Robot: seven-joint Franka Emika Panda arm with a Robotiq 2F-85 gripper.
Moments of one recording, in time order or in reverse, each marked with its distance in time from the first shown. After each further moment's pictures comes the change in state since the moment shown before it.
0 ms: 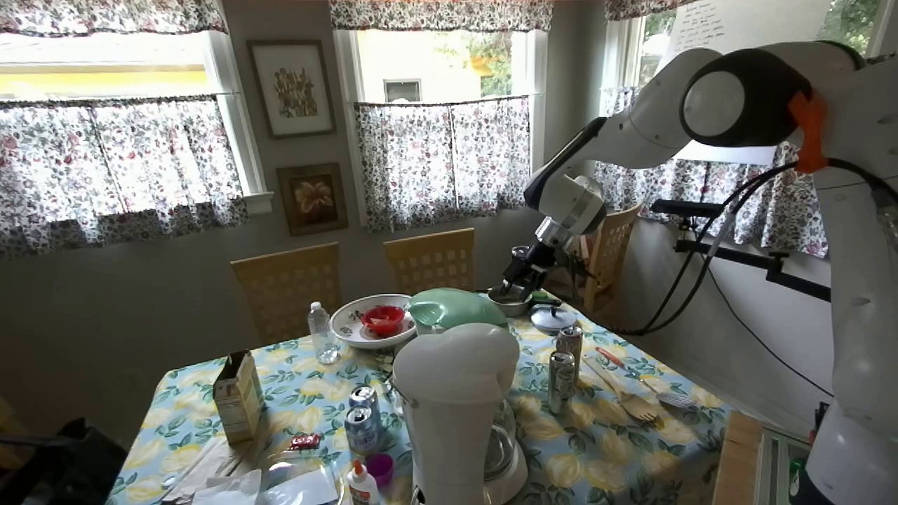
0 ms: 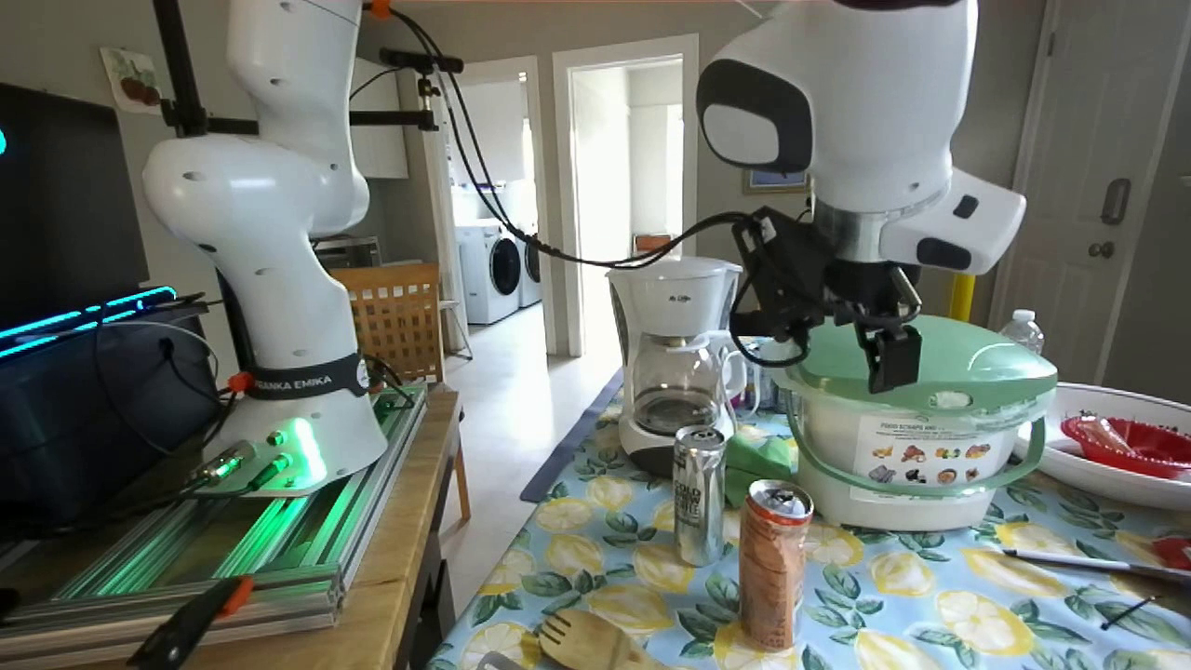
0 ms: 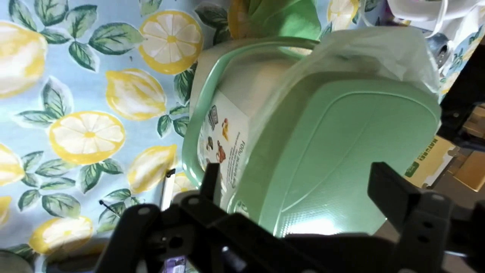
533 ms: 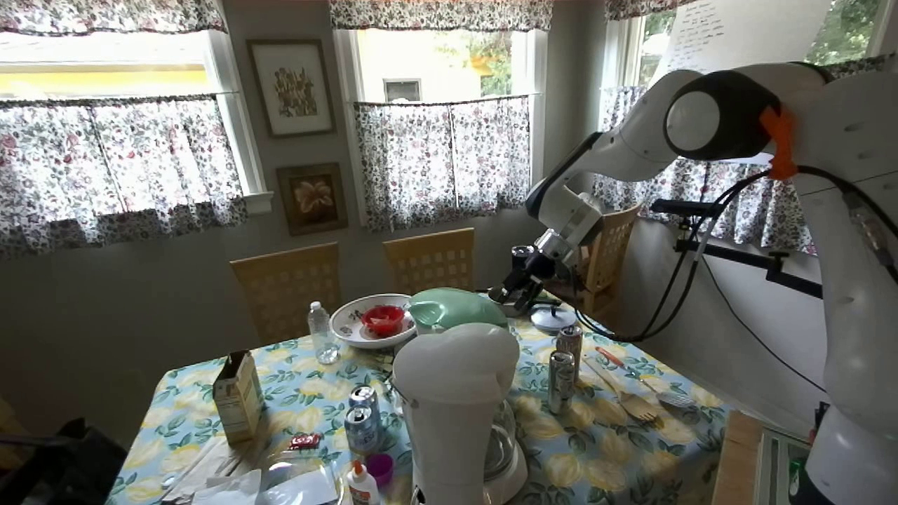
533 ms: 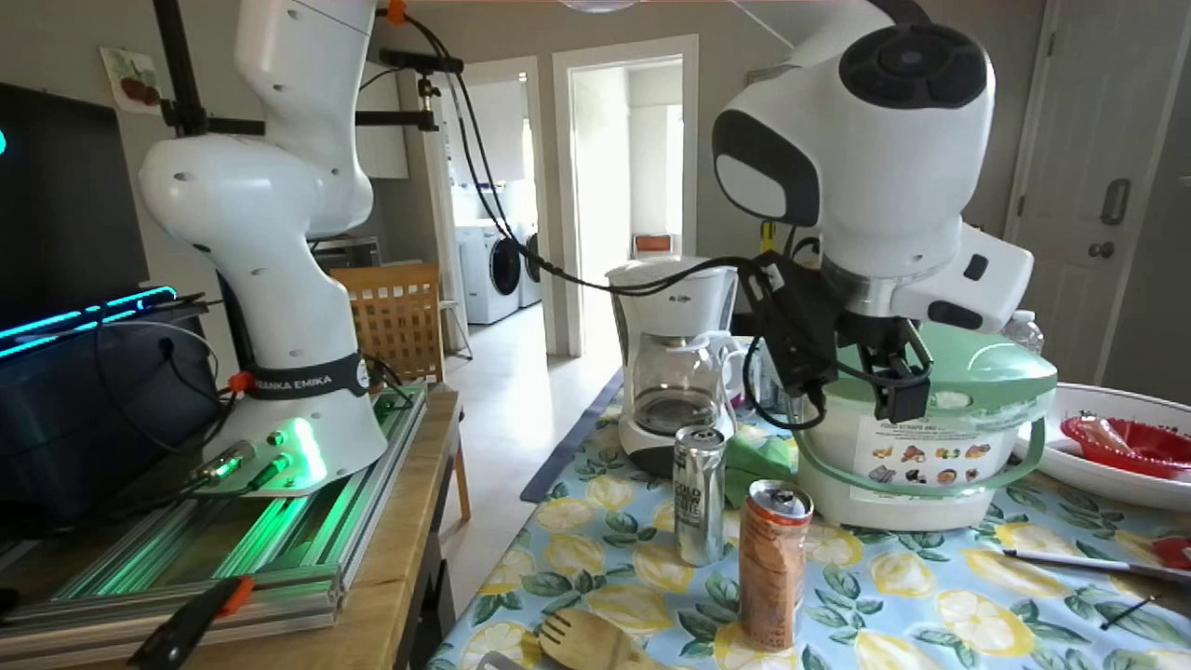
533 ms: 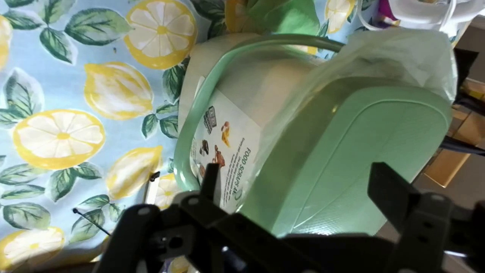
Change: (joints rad) arm -0.066 0.089 0.049 0.049 0.106 -0.039 -0.152
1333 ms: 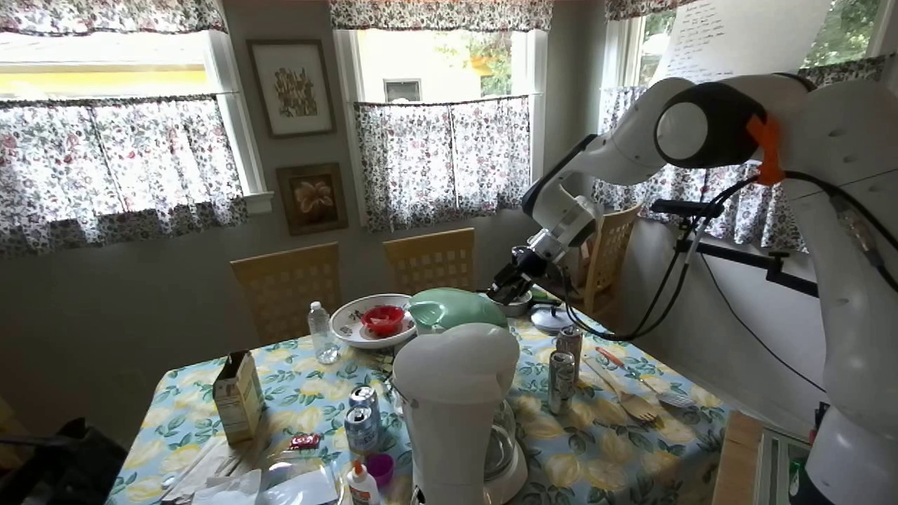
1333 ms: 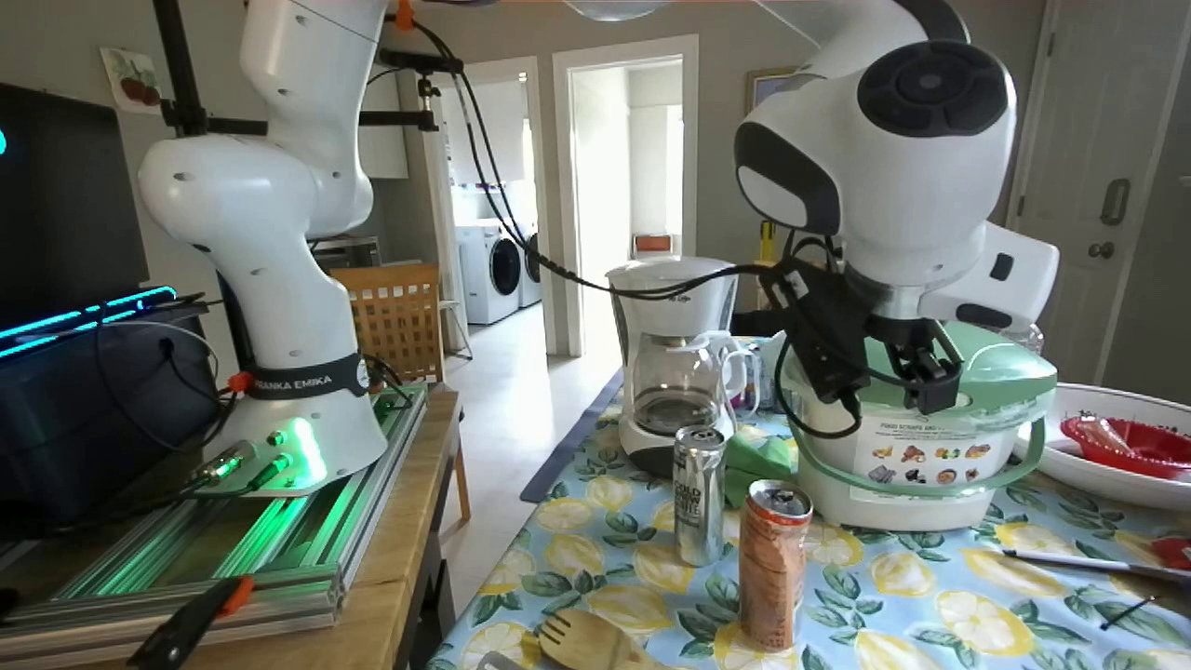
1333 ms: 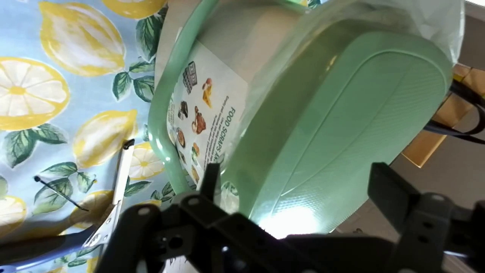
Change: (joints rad) arm -0.001 0.049 0.013 0.069 0.103 -0.014 -0.083
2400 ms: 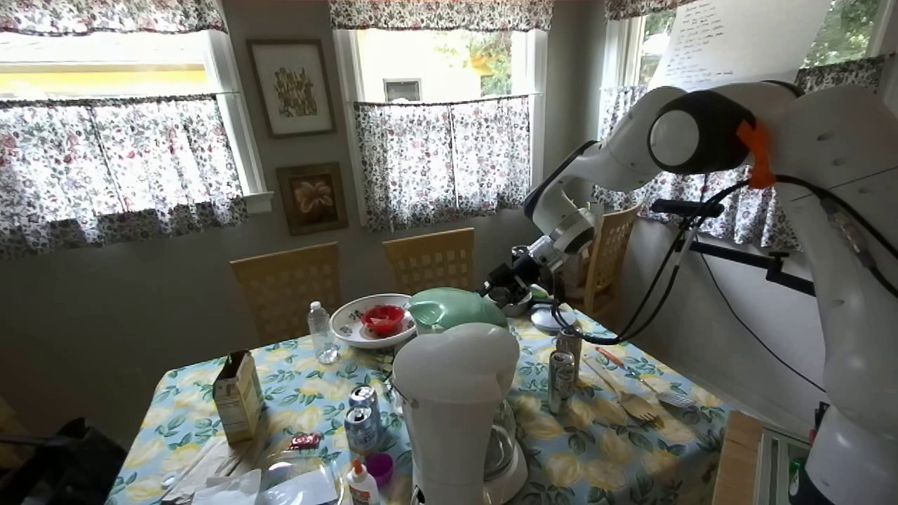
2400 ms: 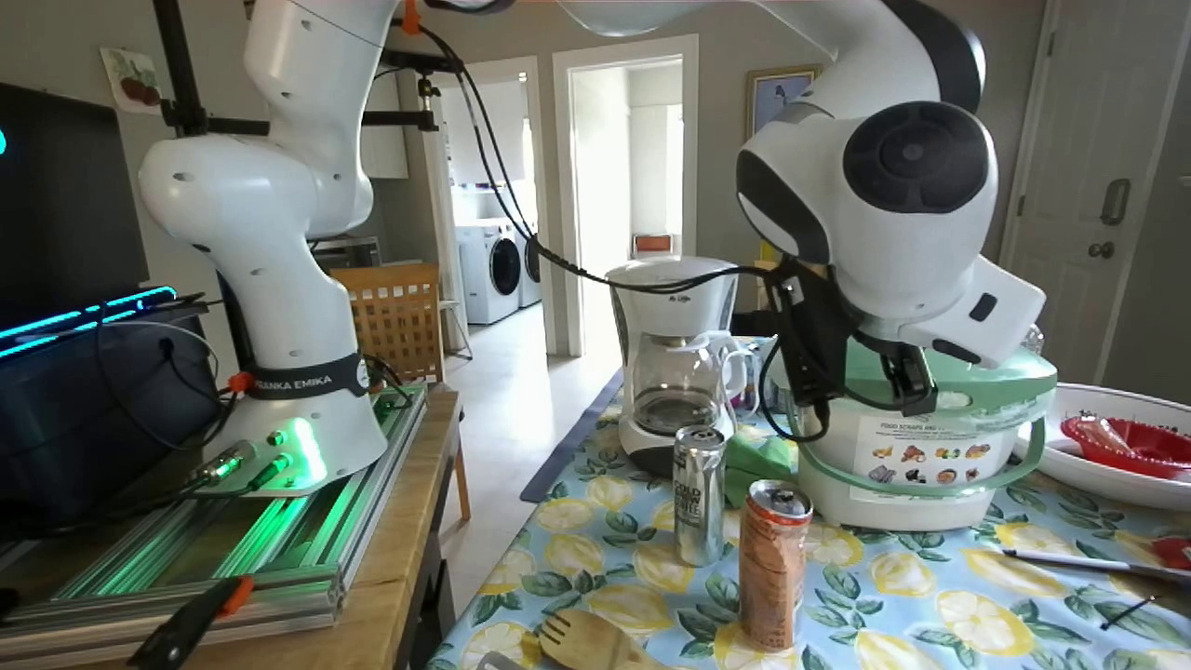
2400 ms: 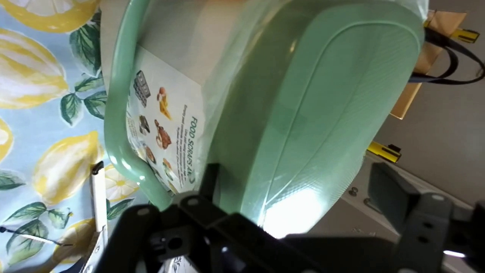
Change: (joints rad) arm -0.001 0.038 0.001 0.010 0.159 -0.067 0.065
